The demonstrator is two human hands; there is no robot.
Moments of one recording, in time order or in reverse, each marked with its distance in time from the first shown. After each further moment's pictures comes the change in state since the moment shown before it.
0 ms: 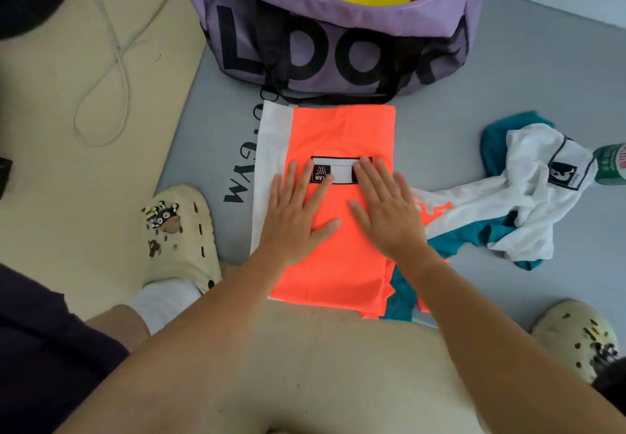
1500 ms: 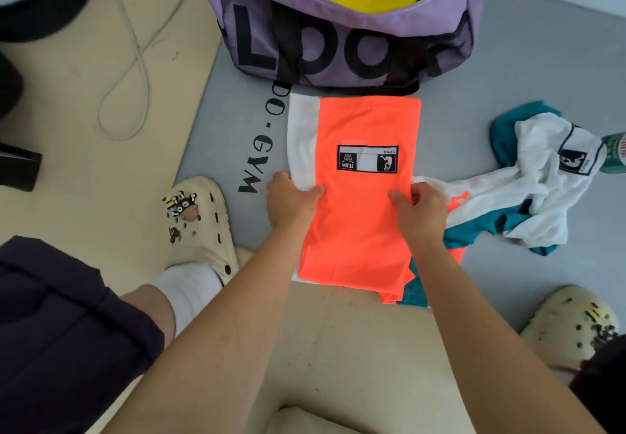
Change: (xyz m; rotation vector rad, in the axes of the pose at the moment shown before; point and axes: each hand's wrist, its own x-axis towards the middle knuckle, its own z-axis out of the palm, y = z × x) left_hand 0.023 0.014 -0.051 -0.691 0.004 -0.981; right_hand -0.009 -0.003 -0.021 0.654 0.117 0.844
